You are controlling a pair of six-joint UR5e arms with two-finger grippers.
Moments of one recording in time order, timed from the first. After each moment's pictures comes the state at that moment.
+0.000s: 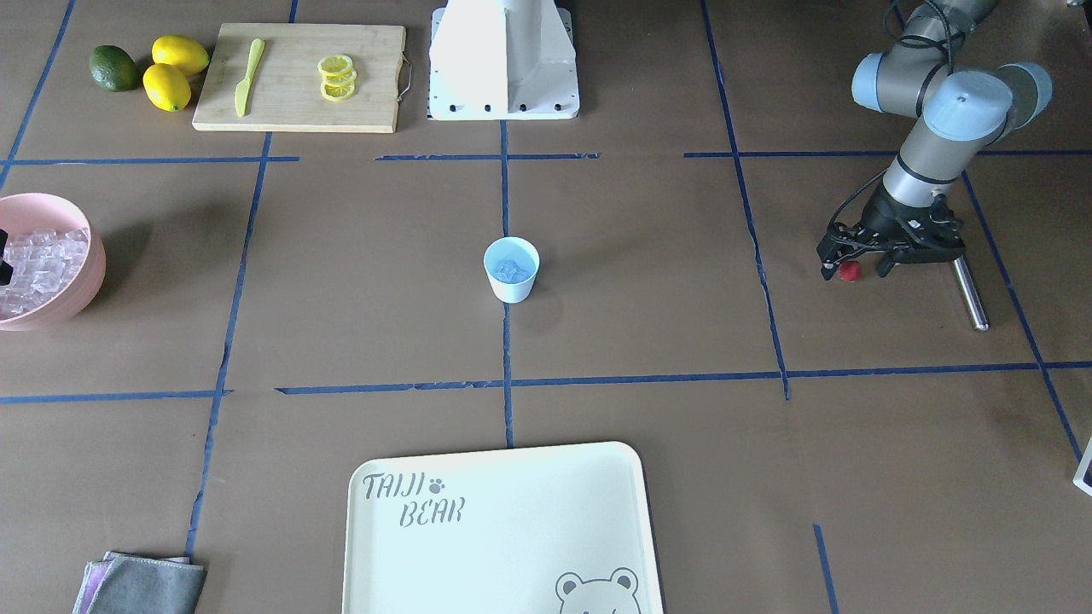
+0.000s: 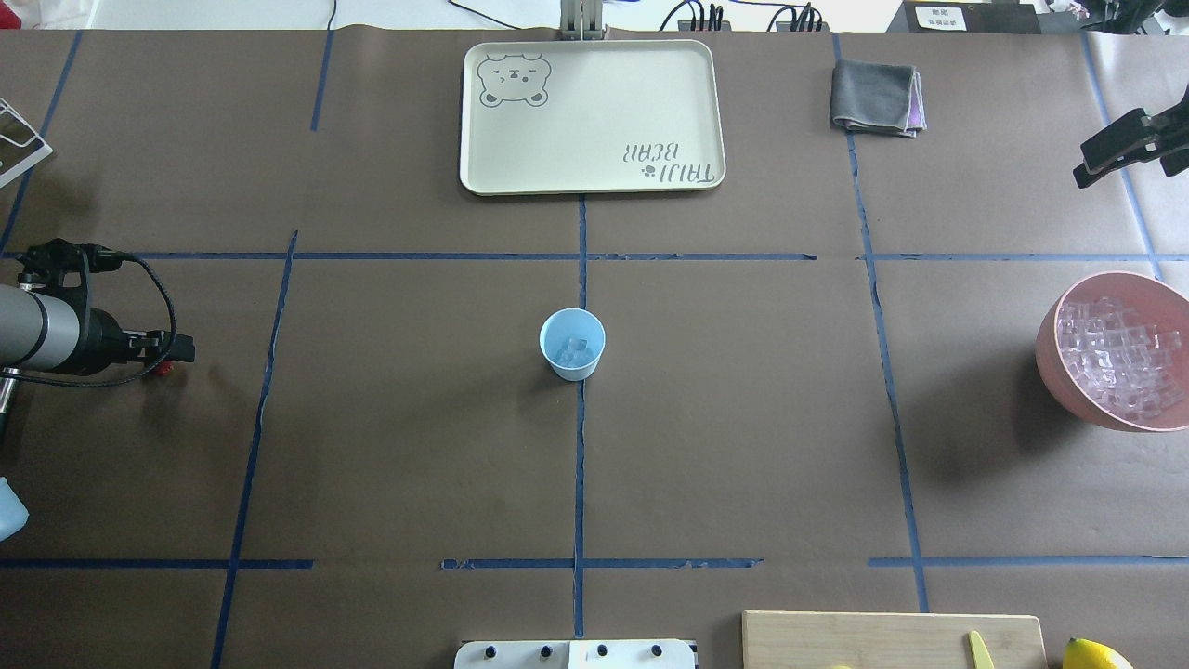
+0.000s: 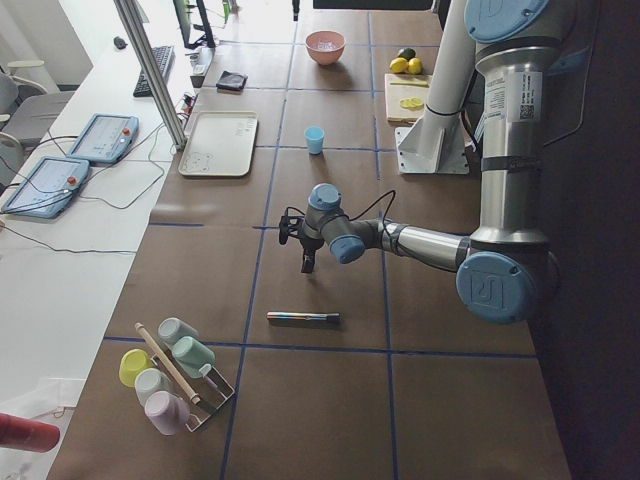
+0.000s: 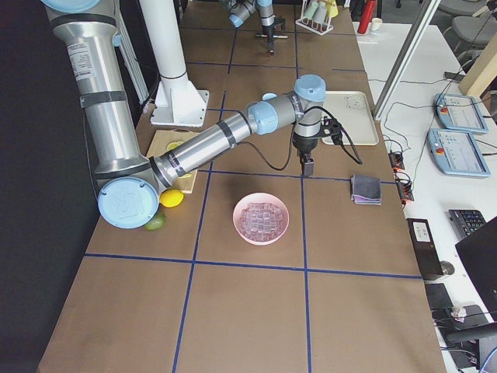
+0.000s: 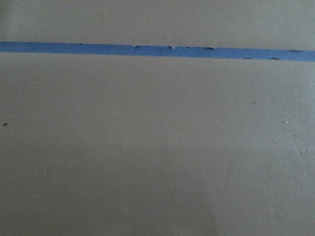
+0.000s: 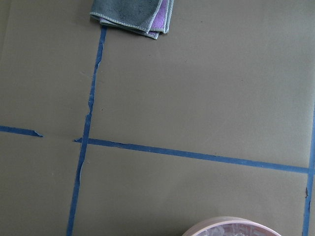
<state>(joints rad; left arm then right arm) -0.78 -1.52 -1.68 -2.28 -1.91 -1.06 1.27 -1.36 1.91 -1.73 2.25 0.35</state>
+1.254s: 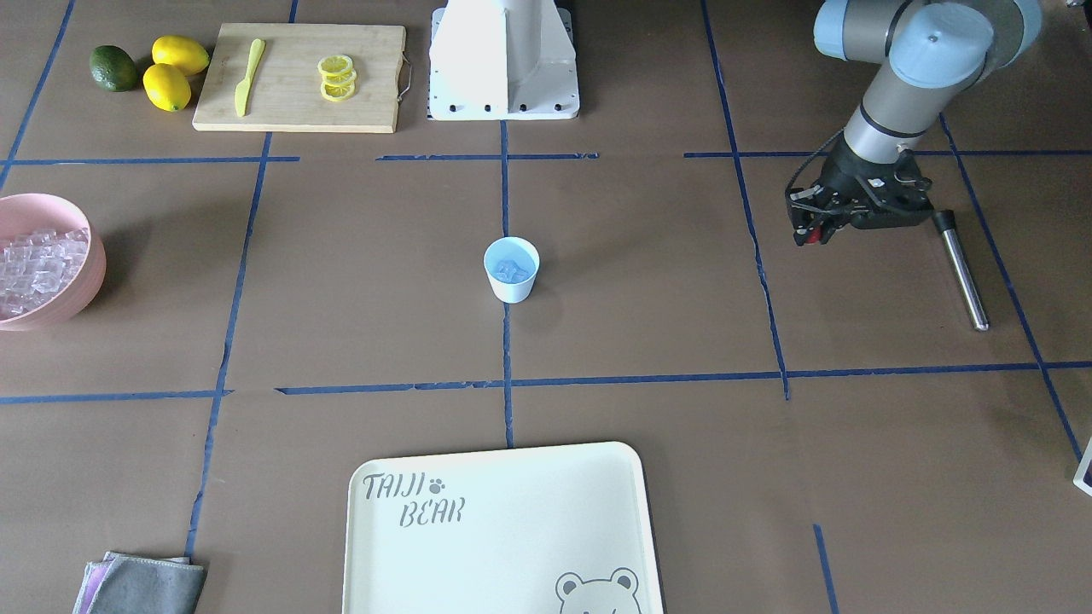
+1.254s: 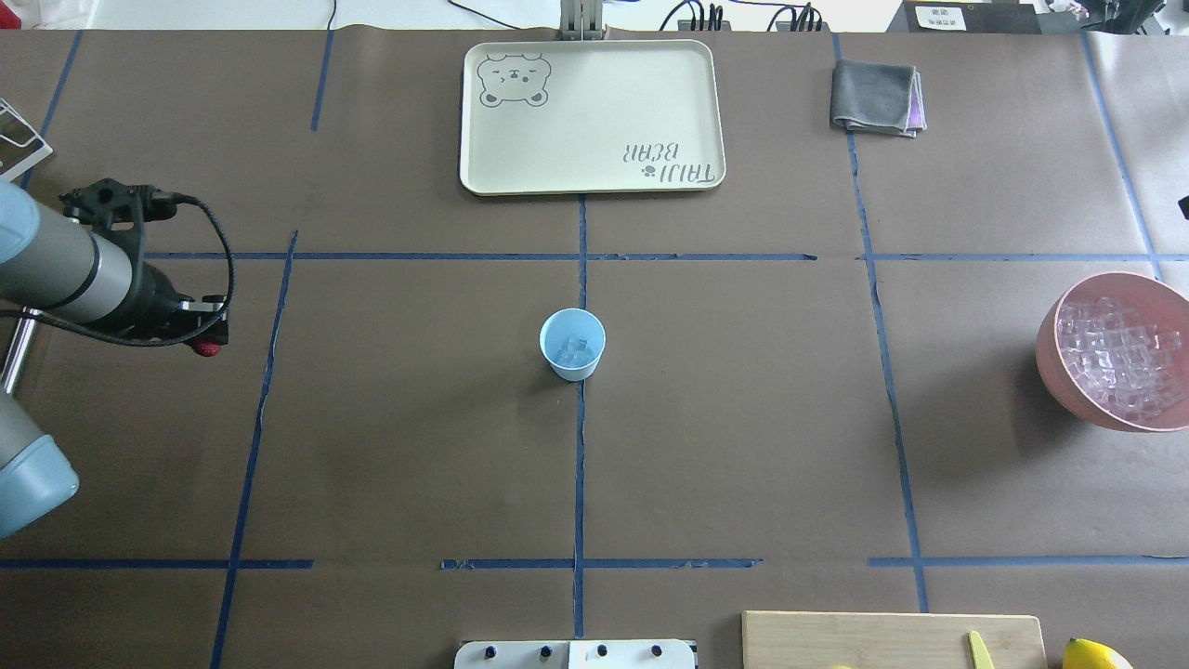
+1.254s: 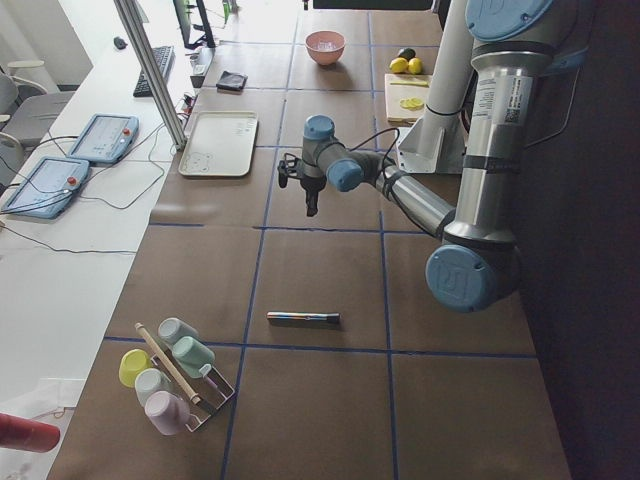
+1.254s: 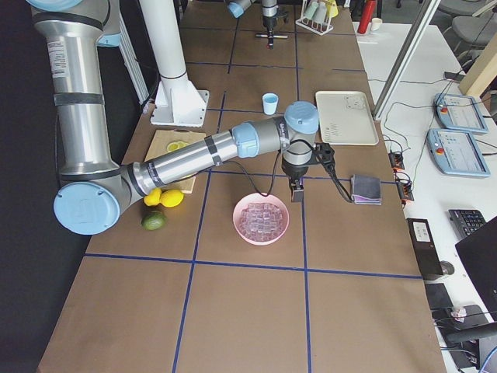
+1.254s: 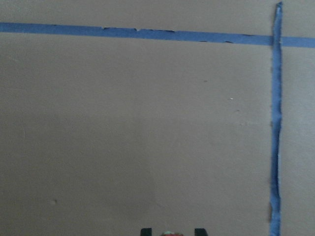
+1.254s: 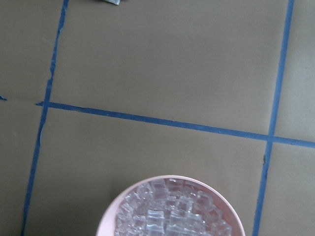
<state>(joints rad) -0.79 -1.74 -2.00 -1.66 -2.00 -1.06 1.43 -1.52 1.89 -1.72 2.35 0.09</state>
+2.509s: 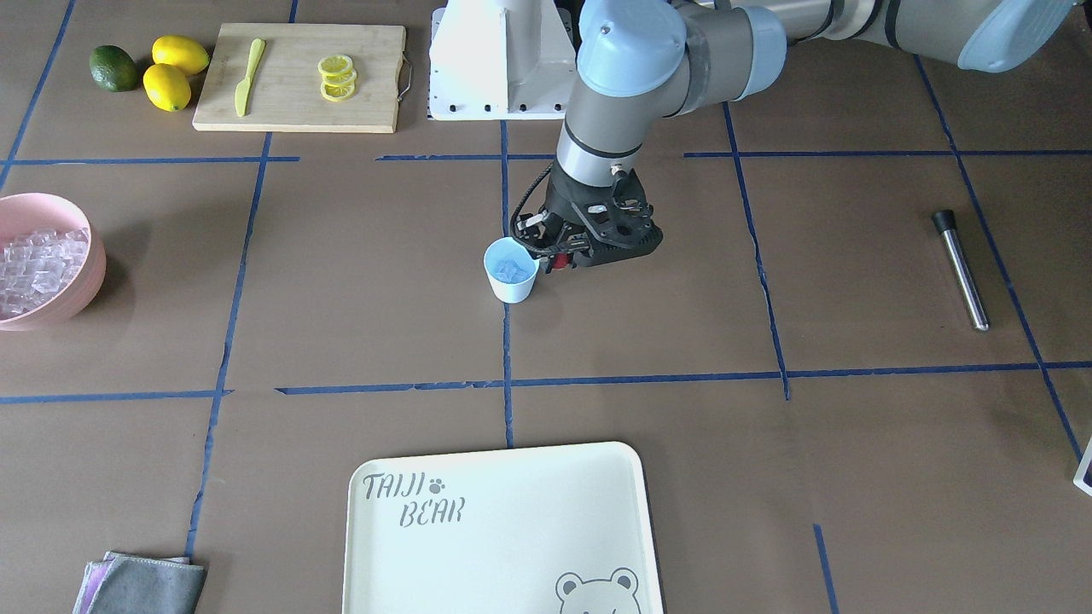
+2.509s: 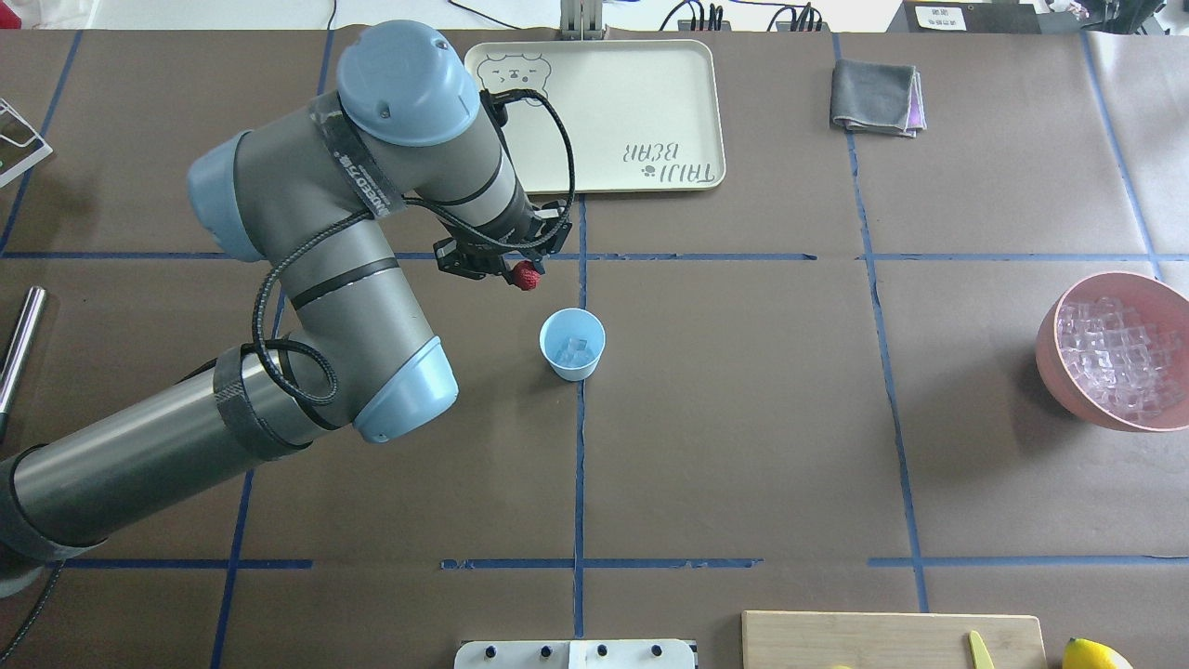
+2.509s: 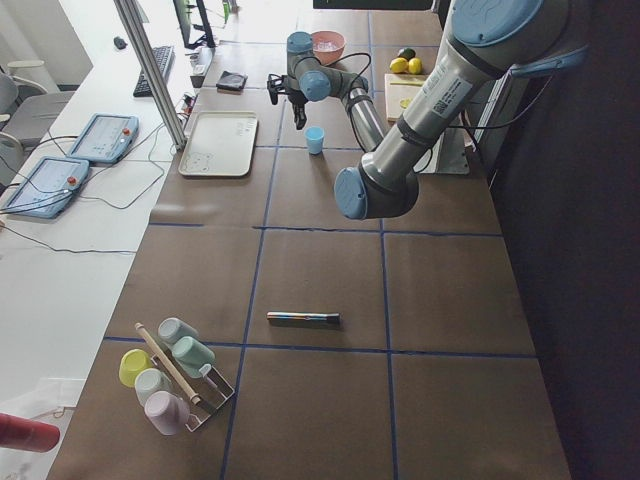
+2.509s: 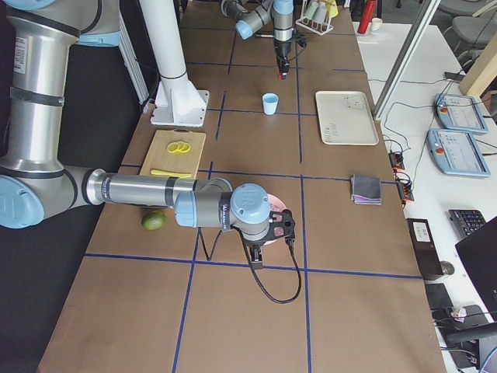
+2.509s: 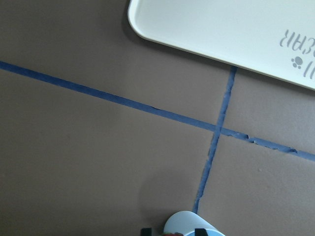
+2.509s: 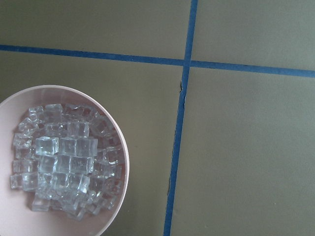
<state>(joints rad) -0.65 -2.40 -1.62 -1.57 -2.00 -1.45 1.62 -1.77 1.75 -1.51 2.45 -0.10</state>
